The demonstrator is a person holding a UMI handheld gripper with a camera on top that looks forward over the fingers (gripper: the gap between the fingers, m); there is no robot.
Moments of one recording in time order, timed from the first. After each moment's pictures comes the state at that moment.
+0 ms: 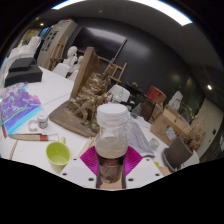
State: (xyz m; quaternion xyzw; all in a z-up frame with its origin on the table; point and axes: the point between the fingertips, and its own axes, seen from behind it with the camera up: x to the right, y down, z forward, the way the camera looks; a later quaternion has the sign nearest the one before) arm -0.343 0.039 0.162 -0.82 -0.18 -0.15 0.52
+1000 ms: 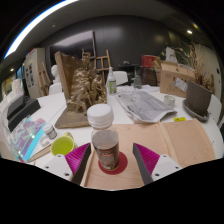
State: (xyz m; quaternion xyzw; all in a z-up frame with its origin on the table) arm -0.332 0.012 0.070 -0.87 0.00 0.06 0.48
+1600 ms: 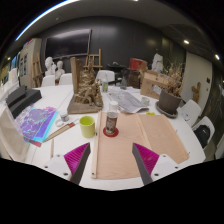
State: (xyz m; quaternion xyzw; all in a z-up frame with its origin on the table) arm -0.364 -0.219 0.182 -0.89 0.02 -0.06 0.46
